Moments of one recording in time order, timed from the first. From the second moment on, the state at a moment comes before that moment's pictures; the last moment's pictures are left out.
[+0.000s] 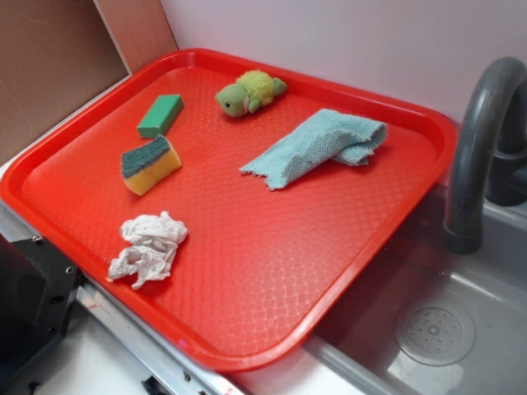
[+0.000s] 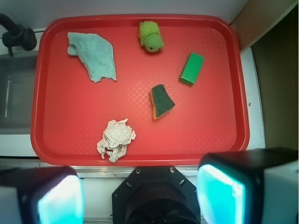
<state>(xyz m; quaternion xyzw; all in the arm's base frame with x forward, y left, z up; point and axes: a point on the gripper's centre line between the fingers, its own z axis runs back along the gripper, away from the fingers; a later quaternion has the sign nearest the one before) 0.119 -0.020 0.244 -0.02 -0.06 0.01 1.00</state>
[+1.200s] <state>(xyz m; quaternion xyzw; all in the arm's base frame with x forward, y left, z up) 0.214 -0.005 0.176 0.05 -0.23 0.07 0.97</state>
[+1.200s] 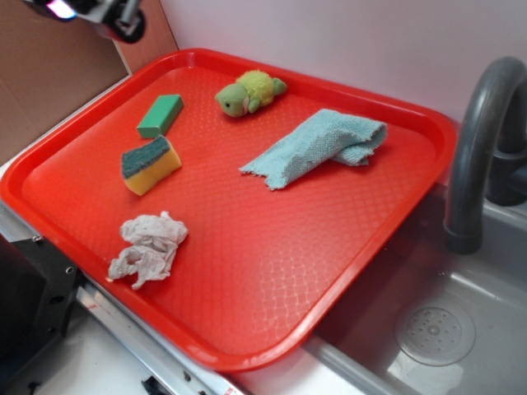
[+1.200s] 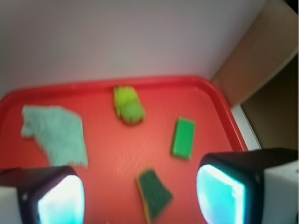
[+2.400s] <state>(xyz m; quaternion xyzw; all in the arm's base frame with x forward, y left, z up) 0.331 0.017 0.021 0.05 -0.14 0.05 0.99</state>
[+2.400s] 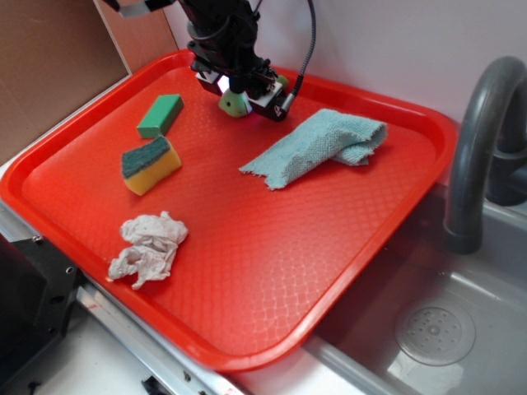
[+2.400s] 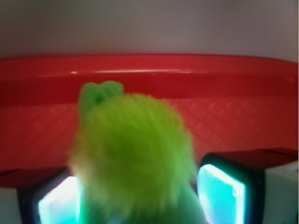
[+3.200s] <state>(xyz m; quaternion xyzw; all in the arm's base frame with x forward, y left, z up) 0.293 0.007 0.070 0.00 -0.08 0.12 0.99</state>
